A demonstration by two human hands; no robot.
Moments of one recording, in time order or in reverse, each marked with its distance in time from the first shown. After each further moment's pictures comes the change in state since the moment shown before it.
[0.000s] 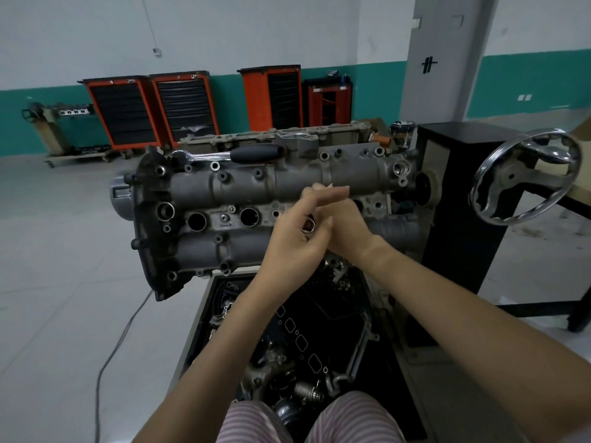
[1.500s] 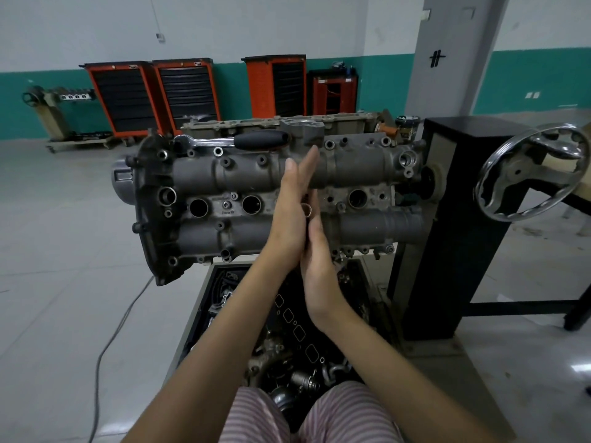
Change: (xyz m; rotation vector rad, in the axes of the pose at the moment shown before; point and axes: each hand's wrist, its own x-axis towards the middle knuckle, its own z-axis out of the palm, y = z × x) left_hand 0.018 -0.016 0.006 -0.426 0.151 -0.334; right_hand -0.058 -0.091 -0.004 1.726 0.241 0.413
